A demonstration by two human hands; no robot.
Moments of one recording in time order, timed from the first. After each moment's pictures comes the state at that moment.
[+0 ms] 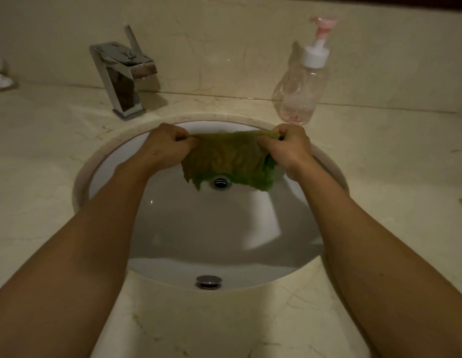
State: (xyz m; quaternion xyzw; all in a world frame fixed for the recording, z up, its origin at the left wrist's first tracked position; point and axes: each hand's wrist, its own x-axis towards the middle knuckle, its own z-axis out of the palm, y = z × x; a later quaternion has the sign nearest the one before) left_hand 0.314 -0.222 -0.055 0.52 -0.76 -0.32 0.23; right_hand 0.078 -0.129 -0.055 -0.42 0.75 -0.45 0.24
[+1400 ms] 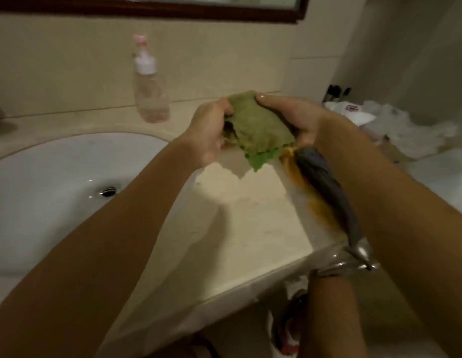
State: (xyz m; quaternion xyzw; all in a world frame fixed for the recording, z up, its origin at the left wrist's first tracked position) left_hand 0.068 0.006 0.037 0.26 -0.54 -0.76 0.24; right_hand -0.068 0.110 0.060 -0.29 0.64 -0.55 0.45
